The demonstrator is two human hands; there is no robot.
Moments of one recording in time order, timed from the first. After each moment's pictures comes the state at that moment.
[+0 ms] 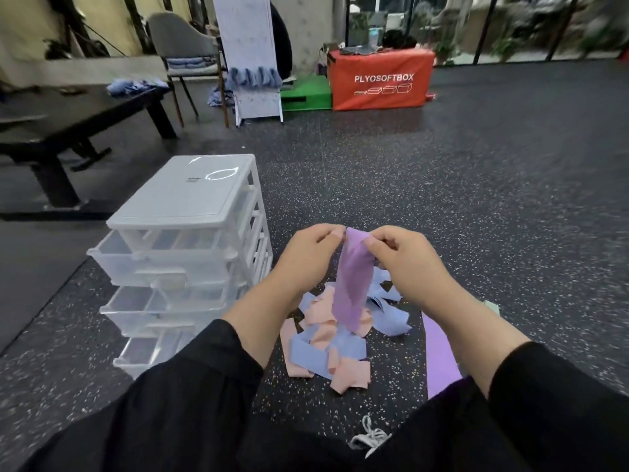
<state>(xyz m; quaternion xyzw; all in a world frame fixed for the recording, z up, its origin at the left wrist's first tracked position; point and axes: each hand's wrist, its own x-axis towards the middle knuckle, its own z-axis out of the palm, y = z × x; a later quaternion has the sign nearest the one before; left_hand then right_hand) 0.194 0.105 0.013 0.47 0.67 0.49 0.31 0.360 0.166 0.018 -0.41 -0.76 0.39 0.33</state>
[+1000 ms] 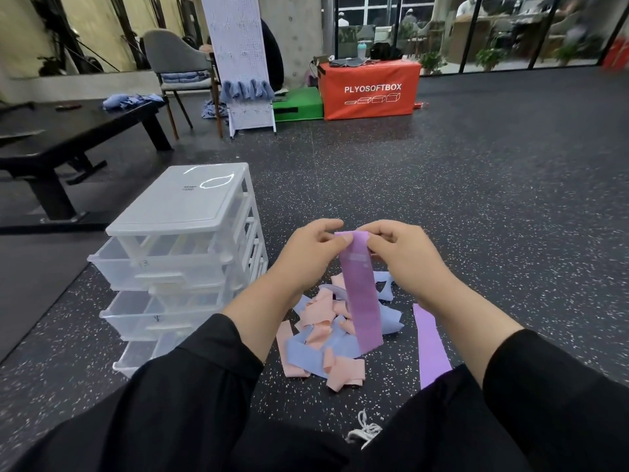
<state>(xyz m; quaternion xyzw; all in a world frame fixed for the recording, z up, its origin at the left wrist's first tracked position) 0.212 0.095 0.027 0.50 0.65 0.48 0.33 0.381 0.150 0.035 -0.38 -0.73 0.44 0.36</state>
